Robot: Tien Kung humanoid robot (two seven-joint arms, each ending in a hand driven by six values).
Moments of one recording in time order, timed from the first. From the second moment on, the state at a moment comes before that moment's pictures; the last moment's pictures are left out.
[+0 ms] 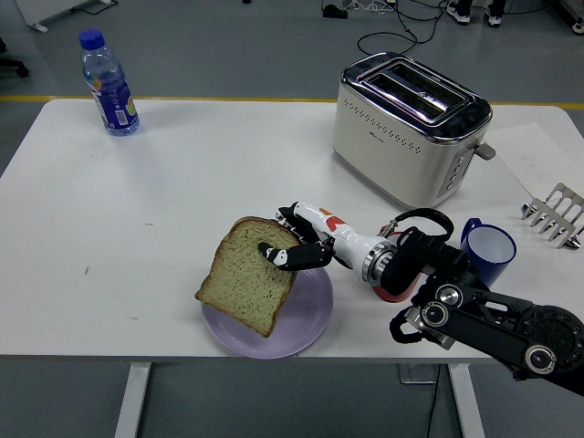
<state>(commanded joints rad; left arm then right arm) -0.06 0.02 -1.09 -0.18 1.02 0.17 0.30 0.77 -0.21 0.44 1.49 -1.03 -0.32 -0.34</state>
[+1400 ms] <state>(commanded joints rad) -0.07 0.02 -1.07 -0.18 1.01 0.17 0.30 0.75 -0.17 0.43 1.37 -1.23 -0.20 -0.31</state>
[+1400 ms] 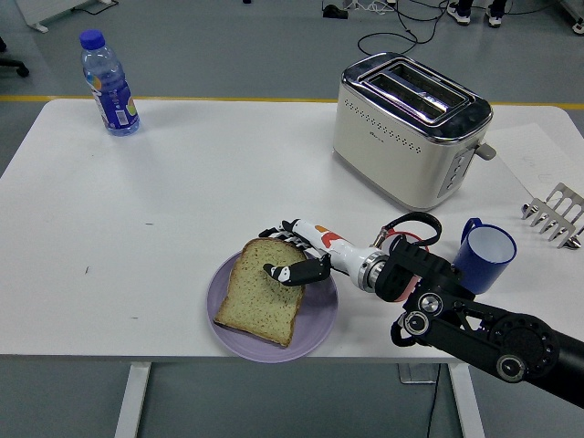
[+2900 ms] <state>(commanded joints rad) -0.05 0.01 -1.10 -0.18 1.04 0.17 0.30 0.28 -0.38 1.50 1.48 -0.29 -0.32 0.17</state>
